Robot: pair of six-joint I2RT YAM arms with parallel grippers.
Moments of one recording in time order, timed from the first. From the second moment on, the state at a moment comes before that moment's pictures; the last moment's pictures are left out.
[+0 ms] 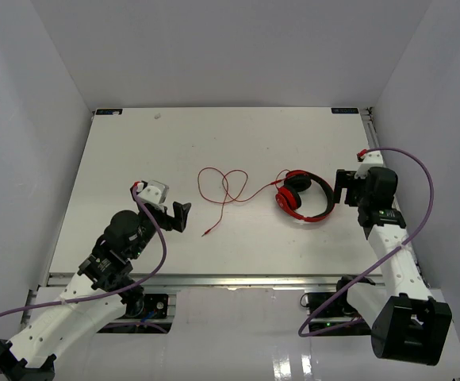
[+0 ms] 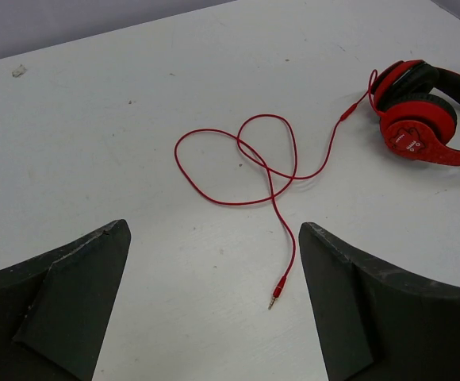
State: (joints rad) left arm -0.68 0.49 0.53 -0.16 -0.23 -0.02; right arm -0.08 0.96 0.64 -0.23 -0.05 -0.08
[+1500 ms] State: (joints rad) left arm -0.68 0.49 0.53 -0.16 -0.19 -0.02; right arm -0.10 1.60 0.86 -0.31 -0.12 0.10
